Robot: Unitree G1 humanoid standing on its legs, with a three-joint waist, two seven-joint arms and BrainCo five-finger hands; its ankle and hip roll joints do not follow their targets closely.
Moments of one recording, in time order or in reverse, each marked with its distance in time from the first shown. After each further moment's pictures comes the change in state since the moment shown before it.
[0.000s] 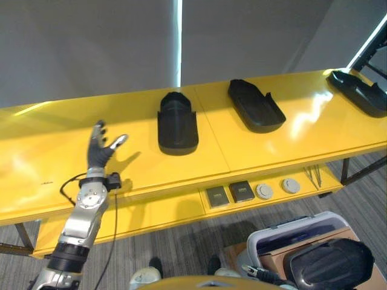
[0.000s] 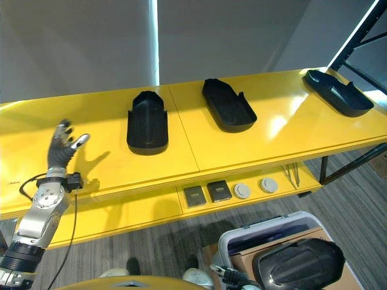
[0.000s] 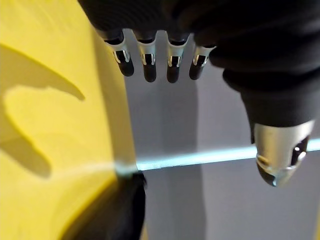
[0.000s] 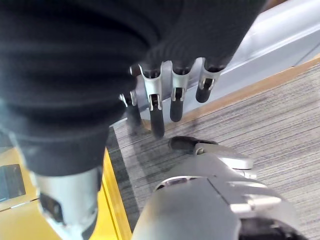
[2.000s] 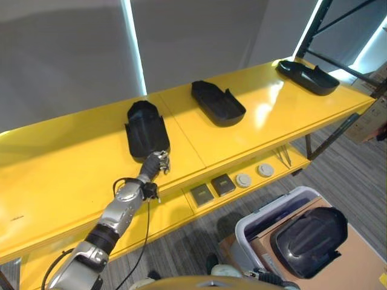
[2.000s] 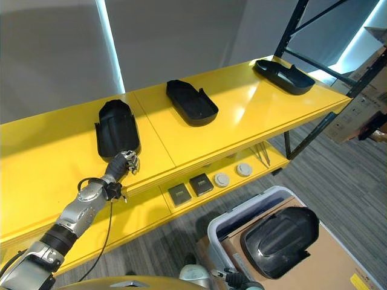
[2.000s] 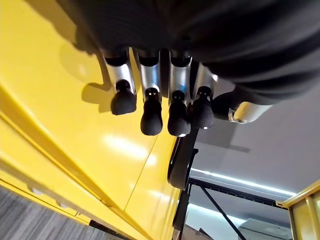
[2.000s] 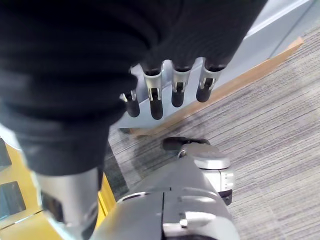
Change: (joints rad) left arm -0.216 -0.115 -0.278 0.506 -0.232 0.016 -0.255; right arm 0.008 -0.028 0.015 0.019 -0.116 -0.019 0.079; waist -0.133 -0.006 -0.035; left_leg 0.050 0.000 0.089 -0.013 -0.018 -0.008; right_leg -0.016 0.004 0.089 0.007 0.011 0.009
